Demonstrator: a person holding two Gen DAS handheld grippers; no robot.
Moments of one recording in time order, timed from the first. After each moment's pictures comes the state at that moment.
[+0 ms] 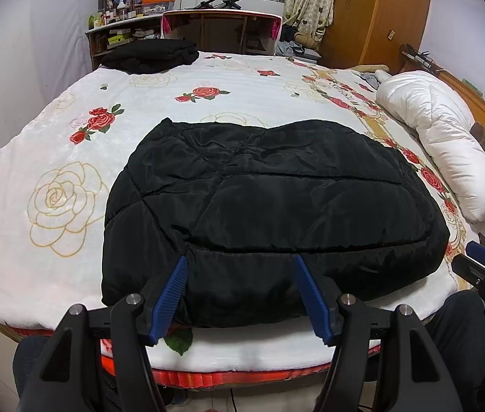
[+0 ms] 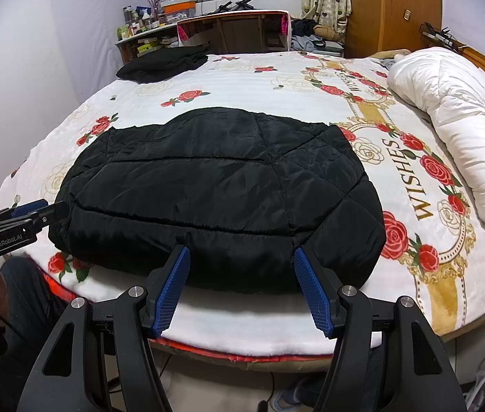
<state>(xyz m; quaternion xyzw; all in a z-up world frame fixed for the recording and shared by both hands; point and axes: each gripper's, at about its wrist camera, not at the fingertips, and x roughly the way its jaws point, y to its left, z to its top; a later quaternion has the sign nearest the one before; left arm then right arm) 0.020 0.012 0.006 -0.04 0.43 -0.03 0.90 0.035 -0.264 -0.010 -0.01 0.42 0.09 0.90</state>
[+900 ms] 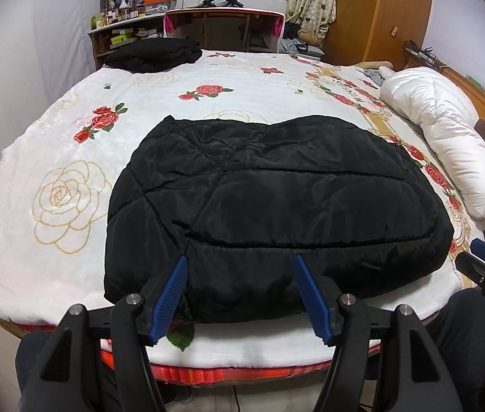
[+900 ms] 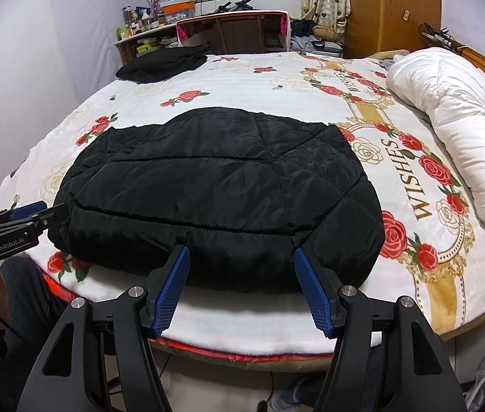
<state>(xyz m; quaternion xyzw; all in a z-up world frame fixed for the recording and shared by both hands) 0.016 0.008 0.006 -0.04 0.44 -0.02 0.90 0.034 -0.264 -0.010 -0.01 0.42 0.09 0.90</state>
